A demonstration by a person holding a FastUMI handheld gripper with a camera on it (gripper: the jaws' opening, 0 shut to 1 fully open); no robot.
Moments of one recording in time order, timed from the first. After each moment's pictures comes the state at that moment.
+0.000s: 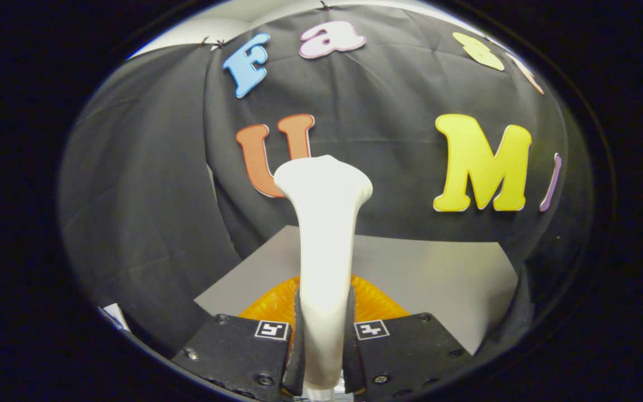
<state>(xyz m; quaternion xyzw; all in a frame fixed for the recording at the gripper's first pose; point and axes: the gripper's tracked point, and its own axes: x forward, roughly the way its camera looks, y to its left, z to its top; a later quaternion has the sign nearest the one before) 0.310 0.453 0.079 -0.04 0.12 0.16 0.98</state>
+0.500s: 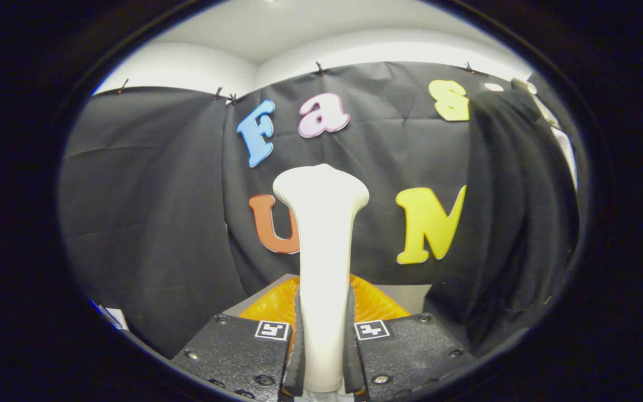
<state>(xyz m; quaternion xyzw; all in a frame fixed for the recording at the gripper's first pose) 0.173 0.355 0.193 -0.02 -0.03 0.15 0.99</state>
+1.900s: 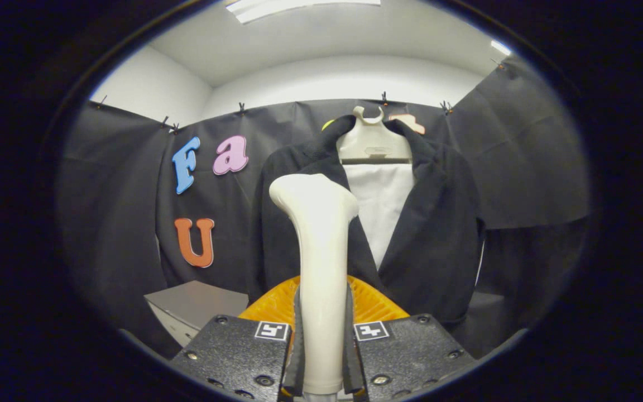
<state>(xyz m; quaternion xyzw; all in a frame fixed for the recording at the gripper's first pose) 0.117 0.053 0.230 -0.02 -0.09 0.03 0.99</state>
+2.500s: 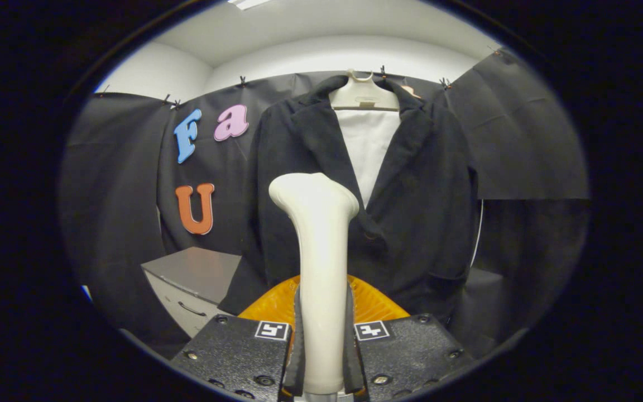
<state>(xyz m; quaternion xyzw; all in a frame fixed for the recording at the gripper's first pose) 0.112 0.016 0.147 -0.03 -0.03 0.01 1.00</state>
